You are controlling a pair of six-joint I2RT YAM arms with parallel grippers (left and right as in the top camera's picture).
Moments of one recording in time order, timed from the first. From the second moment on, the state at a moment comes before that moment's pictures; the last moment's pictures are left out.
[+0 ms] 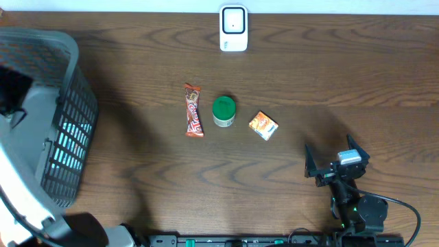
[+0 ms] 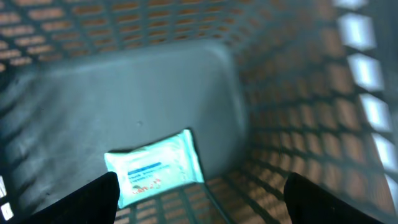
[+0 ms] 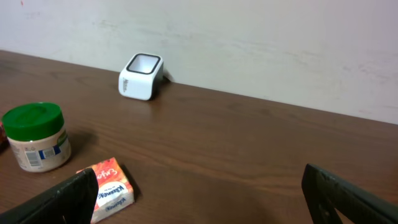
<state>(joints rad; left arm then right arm) 0.65 1.57 1.70 -1.15 -0.03 -0.62 -0.03 0.01 0.01 -0.05 -0.23 -0.11</state>
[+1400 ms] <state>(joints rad) 0.59 2.20 1.72 -1.42 -0.04 -0.80 -0.03 0.01 0.01 -0.05 -0.23 -0.11</state>
